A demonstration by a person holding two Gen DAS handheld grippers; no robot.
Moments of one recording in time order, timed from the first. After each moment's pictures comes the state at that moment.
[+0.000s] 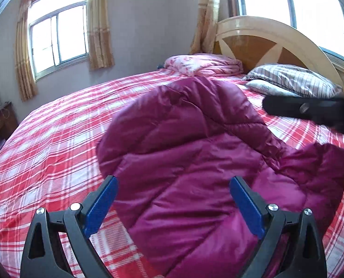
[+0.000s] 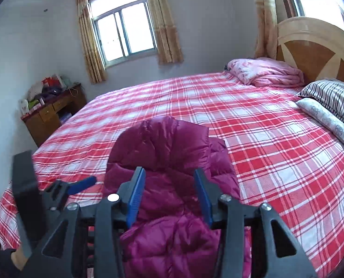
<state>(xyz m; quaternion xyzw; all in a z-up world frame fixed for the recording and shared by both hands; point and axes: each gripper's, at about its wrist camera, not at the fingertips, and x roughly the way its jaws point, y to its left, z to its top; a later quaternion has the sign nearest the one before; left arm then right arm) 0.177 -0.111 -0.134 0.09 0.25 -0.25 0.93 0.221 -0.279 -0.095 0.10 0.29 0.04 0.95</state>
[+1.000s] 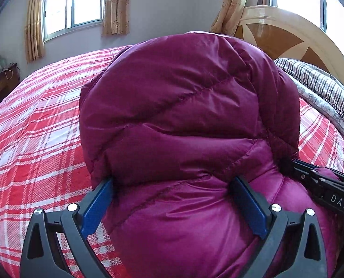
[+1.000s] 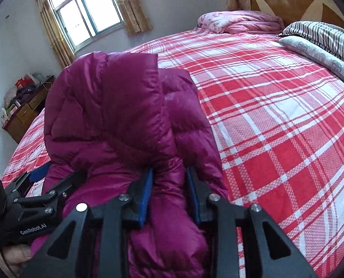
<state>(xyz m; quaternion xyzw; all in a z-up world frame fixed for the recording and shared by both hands) 0.219 -0.119 -0.193 0.05 0.34 -0.22 0.91 0.214 -0.329 -0.200 0.16 0.35 -0.01 0.92</state>
